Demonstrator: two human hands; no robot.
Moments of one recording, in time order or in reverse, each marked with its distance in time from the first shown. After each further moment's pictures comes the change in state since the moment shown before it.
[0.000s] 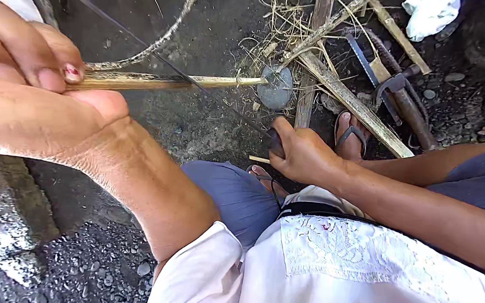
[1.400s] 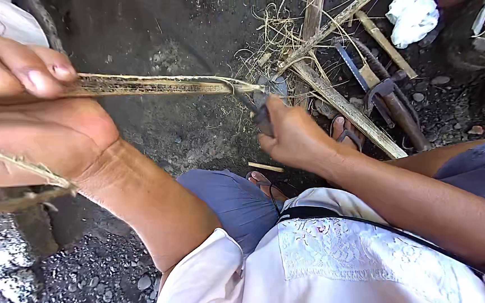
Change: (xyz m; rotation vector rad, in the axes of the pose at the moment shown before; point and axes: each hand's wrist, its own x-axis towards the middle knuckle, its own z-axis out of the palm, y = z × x) left_hand 0.017 -0.003 -0.030 -0.176 -0.169 -0.006; right_hand 0.026 -0.029 -0.034 0.053 0.089 0.022
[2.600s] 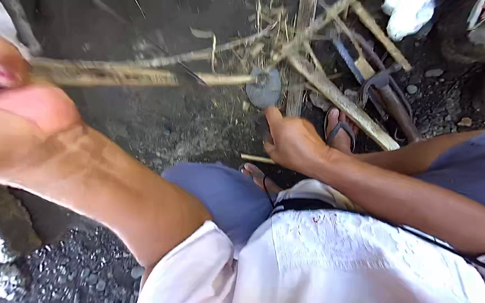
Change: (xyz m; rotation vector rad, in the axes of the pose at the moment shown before) left_hand 0.014 -0.012 -0.075 0.120 -0.231 -0.044; right_hand -0.015 0.021 0.023 -0.213 -0.051 0.059
